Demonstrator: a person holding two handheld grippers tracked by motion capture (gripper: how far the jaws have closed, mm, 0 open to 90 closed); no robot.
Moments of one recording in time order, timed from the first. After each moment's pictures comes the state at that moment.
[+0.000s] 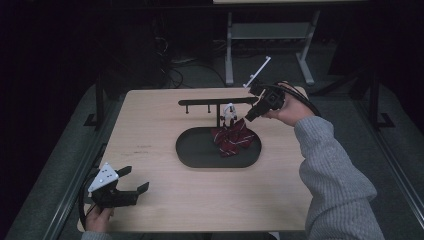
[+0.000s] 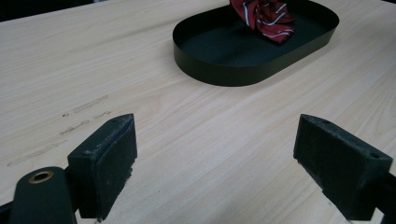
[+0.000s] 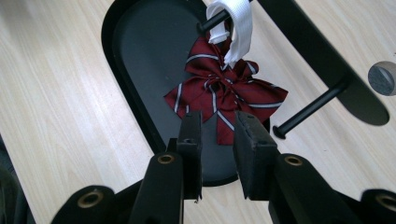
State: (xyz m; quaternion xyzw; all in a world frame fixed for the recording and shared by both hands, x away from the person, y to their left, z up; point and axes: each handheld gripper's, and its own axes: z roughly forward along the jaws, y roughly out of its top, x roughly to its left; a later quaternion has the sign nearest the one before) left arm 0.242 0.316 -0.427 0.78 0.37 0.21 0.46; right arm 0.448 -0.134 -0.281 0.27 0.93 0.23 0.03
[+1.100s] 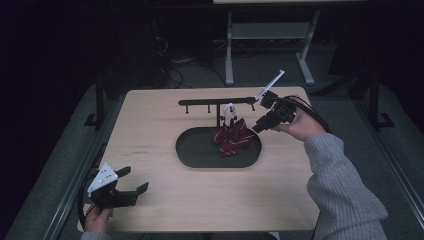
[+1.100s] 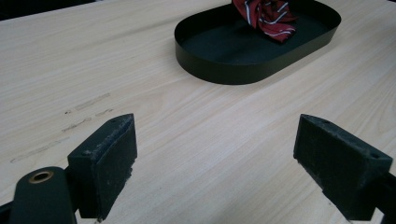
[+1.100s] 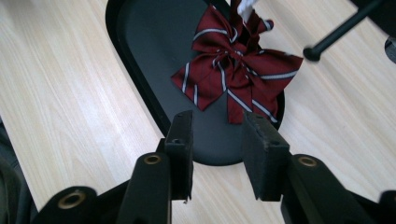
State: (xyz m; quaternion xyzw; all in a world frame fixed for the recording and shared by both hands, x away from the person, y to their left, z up) left arm 0.241 0.316 -0.428 0.78 0.38 0.21 0.46; right arm 0.420 -0.160 -0.303 0.29 0.93 0.25 0.03
